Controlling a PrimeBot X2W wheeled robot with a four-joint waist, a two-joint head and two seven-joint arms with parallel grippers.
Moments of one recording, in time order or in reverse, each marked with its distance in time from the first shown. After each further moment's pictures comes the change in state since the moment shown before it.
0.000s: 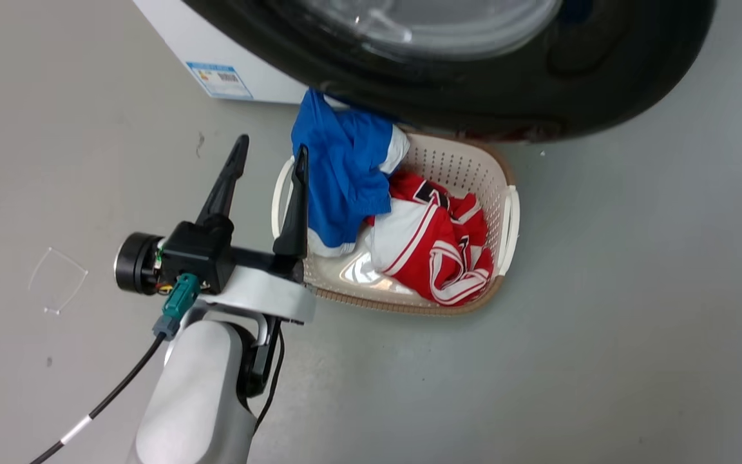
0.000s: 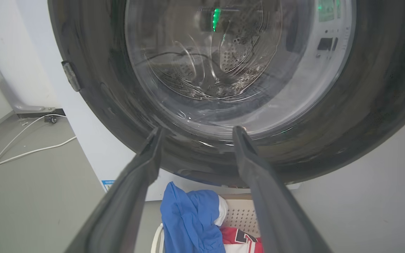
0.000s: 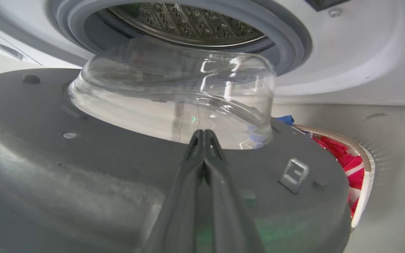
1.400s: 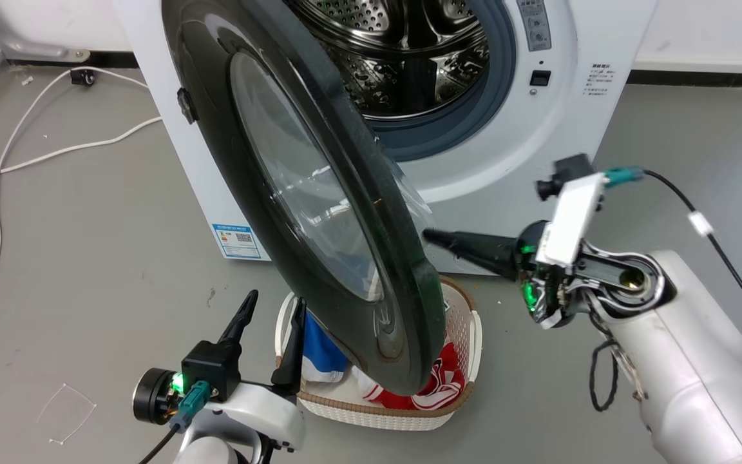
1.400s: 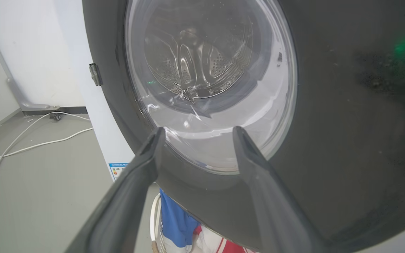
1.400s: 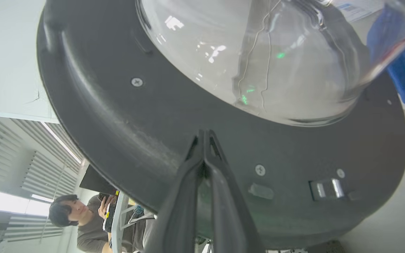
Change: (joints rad) left arm 0.271 0.002 0.027 0.121 0.002 -0.067 0.000; right arm 0.687 0.258 0.016 -0.328 0.132 0.000 -0.042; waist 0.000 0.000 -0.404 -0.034
